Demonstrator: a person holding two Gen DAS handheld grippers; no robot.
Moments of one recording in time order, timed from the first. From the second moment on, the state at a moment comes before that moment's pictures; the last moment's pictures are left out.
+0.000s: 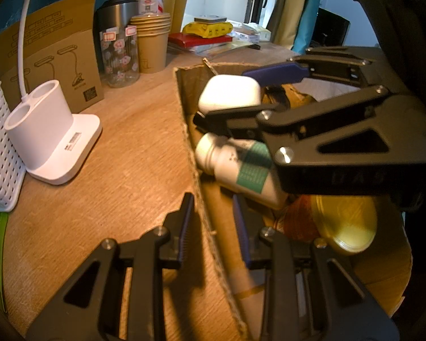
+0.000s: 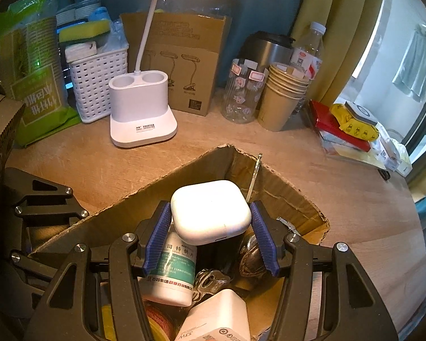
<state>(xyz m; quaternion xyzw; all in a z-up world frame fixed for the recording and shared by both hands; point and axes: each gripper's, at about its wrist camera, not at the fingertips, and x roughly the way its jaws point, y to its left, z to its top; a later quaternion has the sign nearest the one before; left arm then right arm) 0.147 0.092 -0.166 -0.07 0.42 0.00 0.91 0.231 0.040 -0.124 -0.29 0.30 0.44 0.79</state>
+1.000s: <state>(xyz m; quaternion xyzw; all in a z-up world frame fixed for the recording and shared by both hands) 0.149 0.091 -0.167 -0.07 0.42 0.00 0.91 0.226 0.010 -0.103 -0.23 0.29 0.43 0.82</state>
